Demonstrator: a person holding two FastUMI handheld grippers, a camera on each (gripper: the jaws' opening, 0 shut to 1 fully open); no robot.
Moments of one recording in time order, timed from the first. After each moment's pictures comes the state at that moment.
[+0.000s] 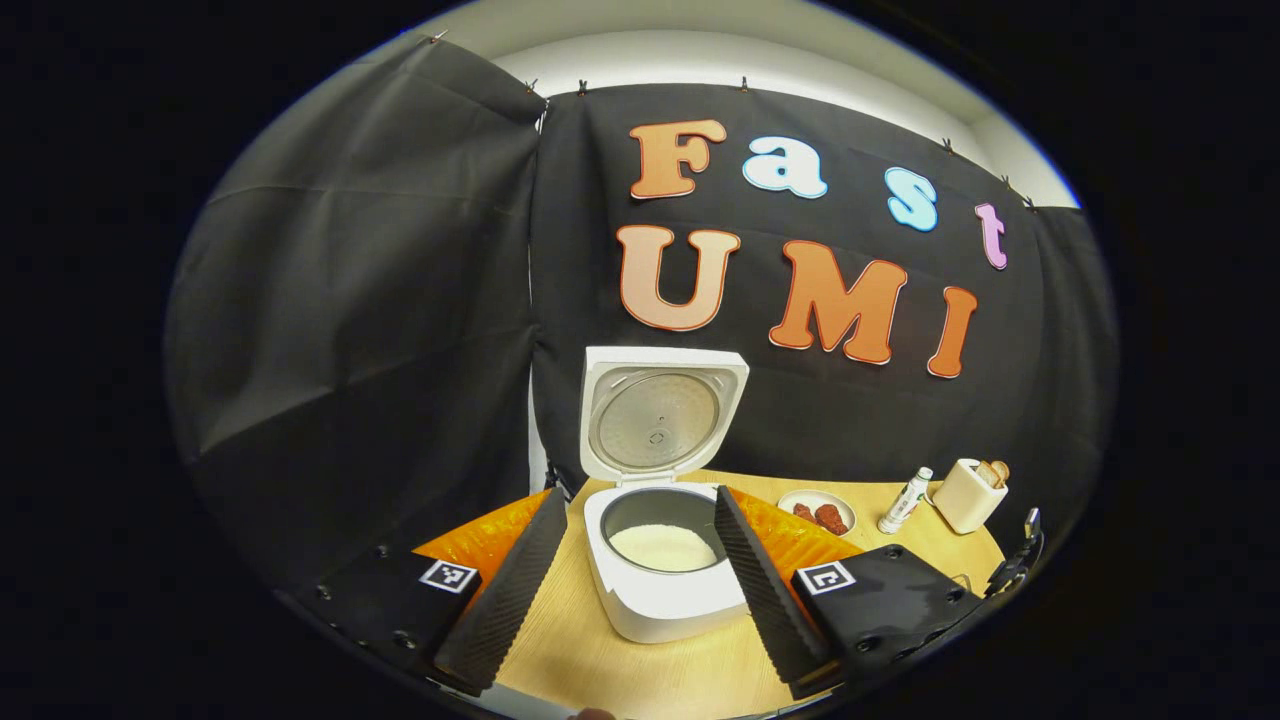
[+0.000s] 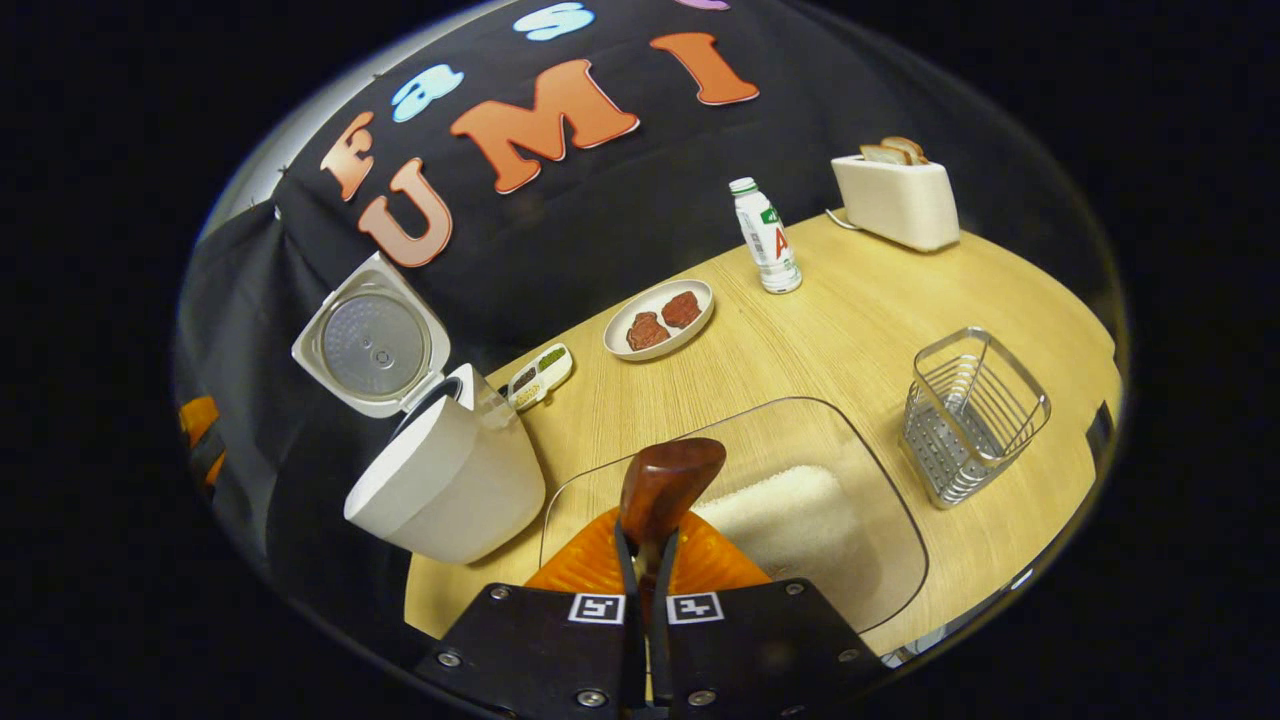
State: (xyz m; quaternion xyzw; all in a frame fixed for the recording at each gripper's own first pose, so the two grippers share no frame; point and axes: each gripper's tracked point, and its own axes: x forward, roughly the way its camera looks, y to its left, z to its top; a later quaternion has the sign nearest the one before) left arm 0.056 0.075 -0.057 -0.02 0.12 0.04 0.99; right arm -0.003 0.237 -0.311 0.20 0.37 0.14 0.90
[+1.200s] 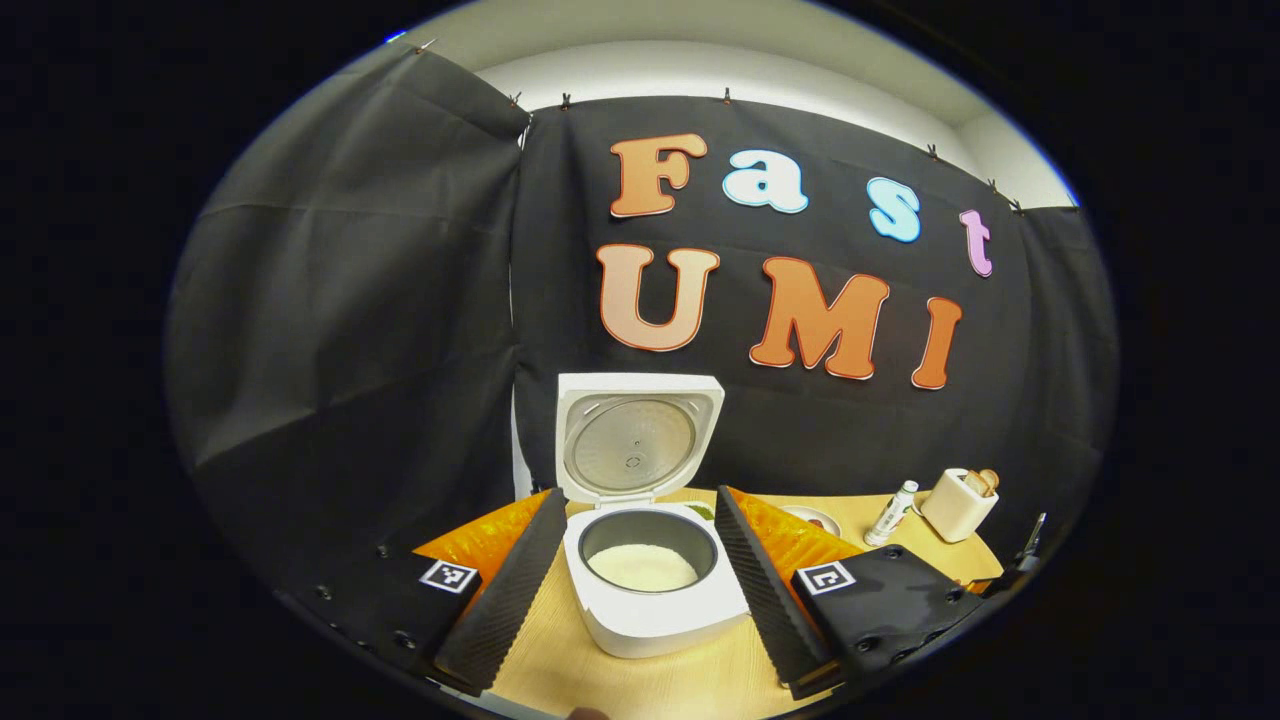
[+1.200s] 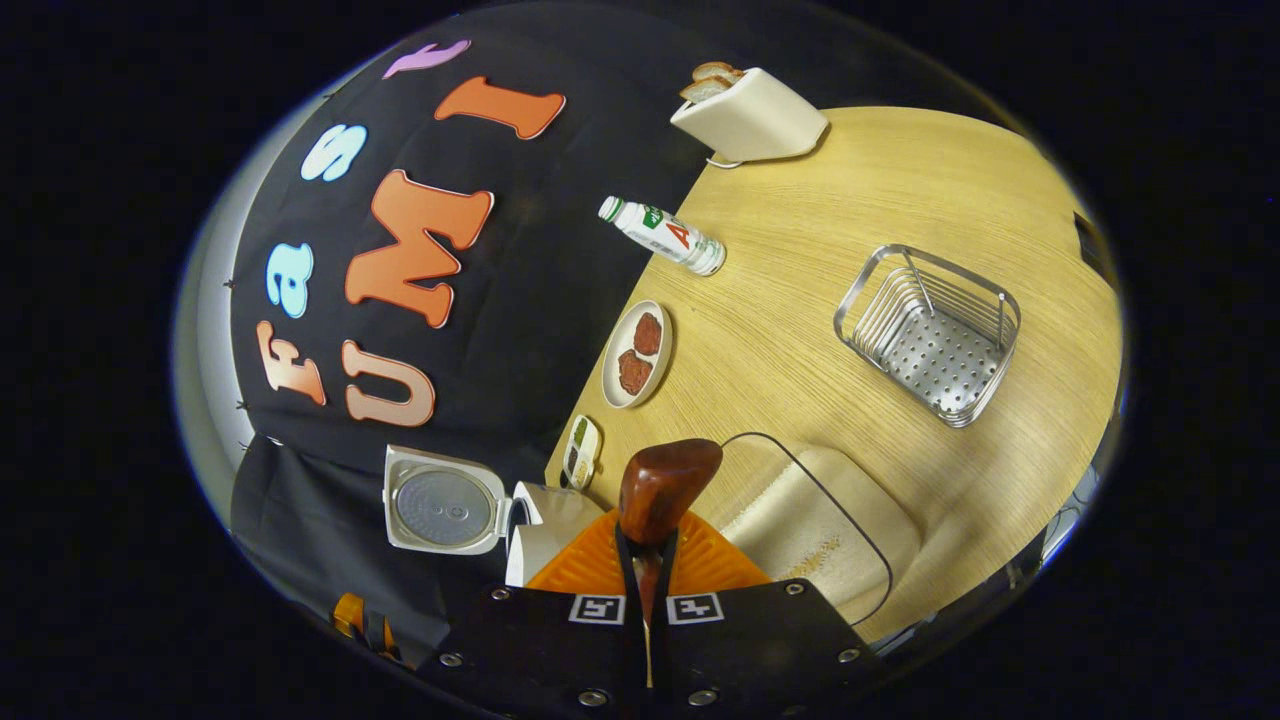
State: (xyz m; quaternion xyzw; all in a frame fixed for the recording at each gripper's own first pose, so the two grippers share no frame) left arm 0.067 0.053 -0.036 -0.02 0.09 0.02 1.00; right arm 0.020 0.197 -0.260 0.46 0.38 0.08 0.80
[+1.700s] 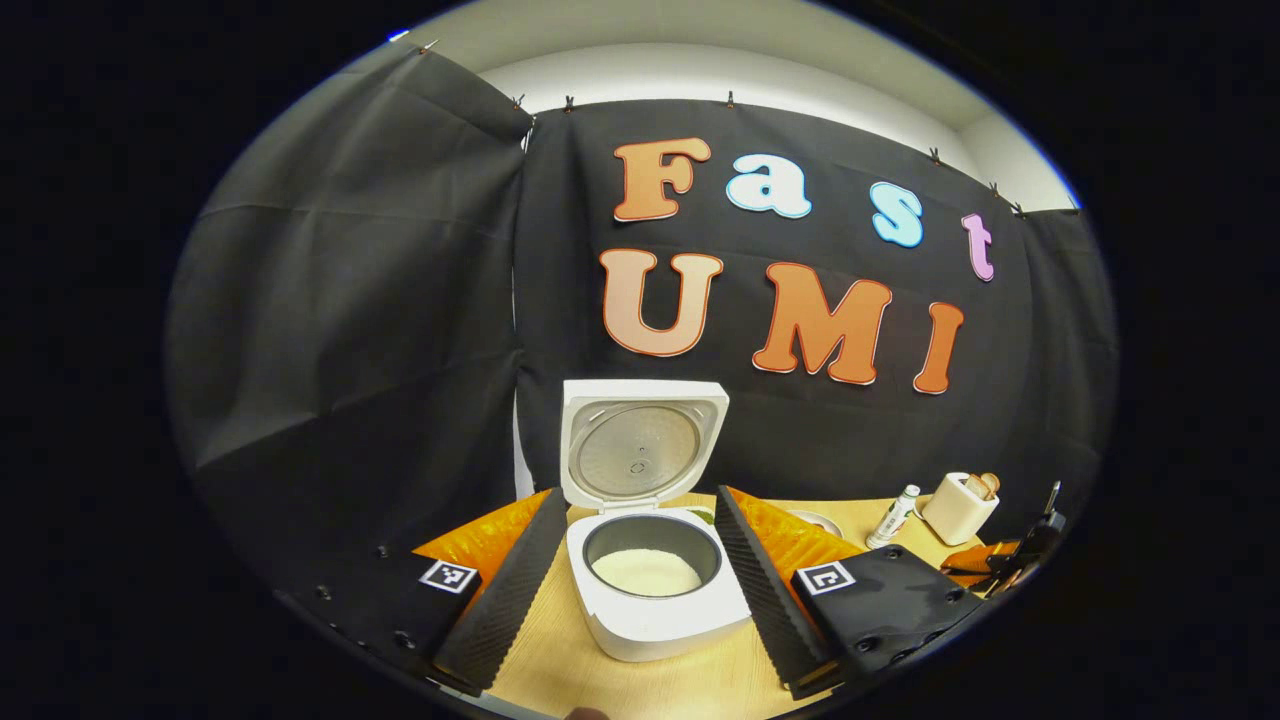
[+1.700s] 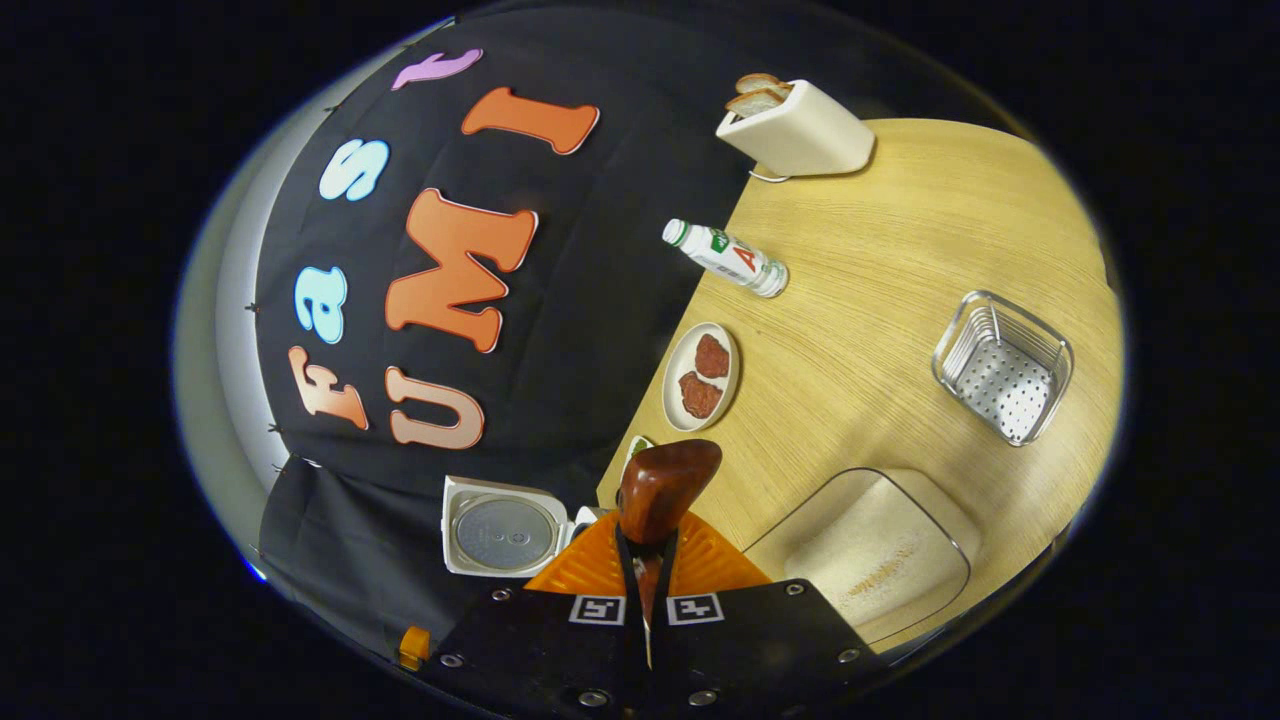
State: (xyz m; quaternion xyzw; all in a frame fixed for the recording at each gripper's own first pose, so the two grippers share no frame) left arm 0.069 0.064 -0.034 -0.02 0.09 0.03 1.00; right arm 0.061 0.228 -0.187 0.49 0.35 0.12 0.79
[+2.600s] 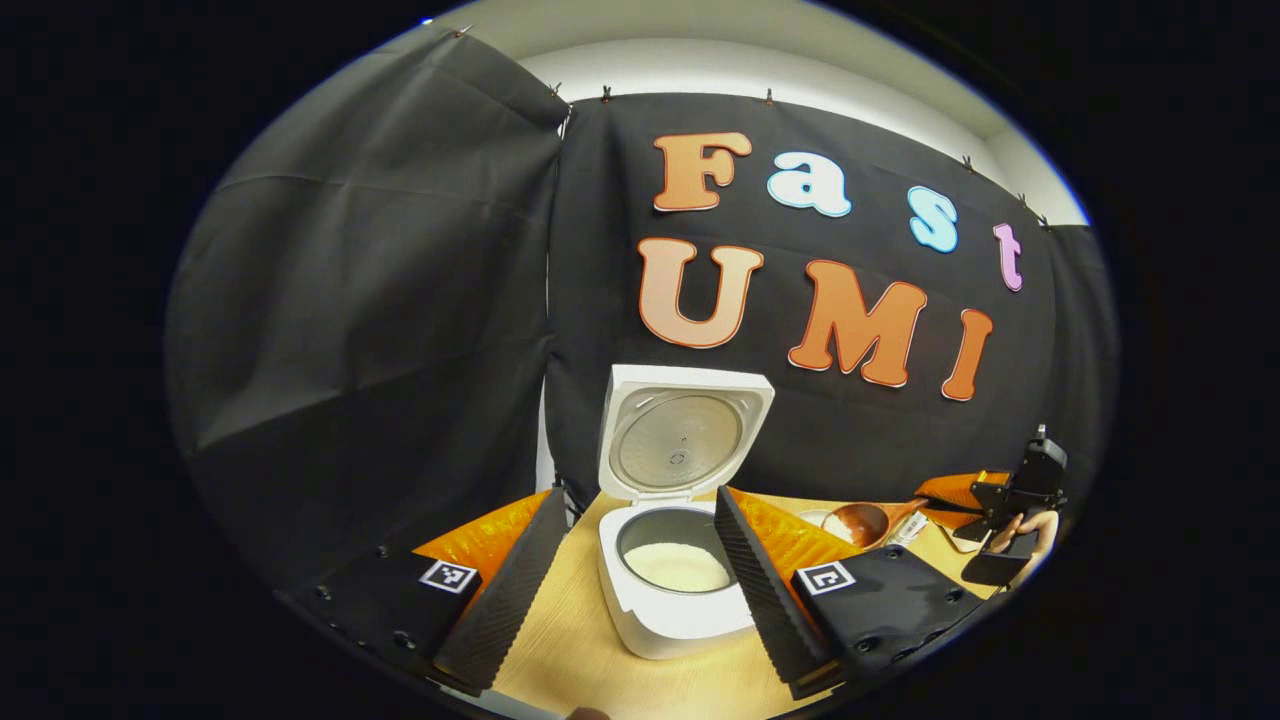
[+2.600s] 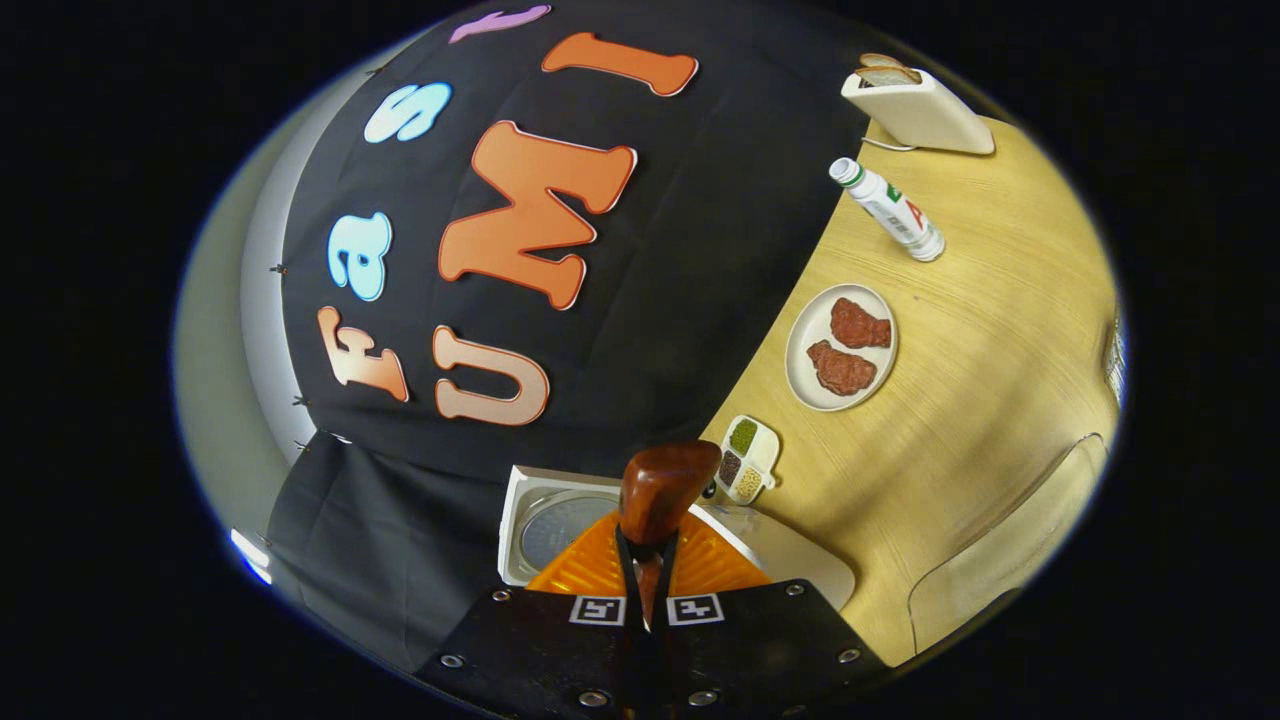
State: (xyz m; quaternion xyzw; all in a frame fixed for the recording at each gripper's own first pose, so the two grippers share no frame) left arm 0.074 0.109 -0.057 -0.04 0.10 0.06 0.99; right arm 0.125 0.386 -0.120 0.48 0.34 0.20 0.78
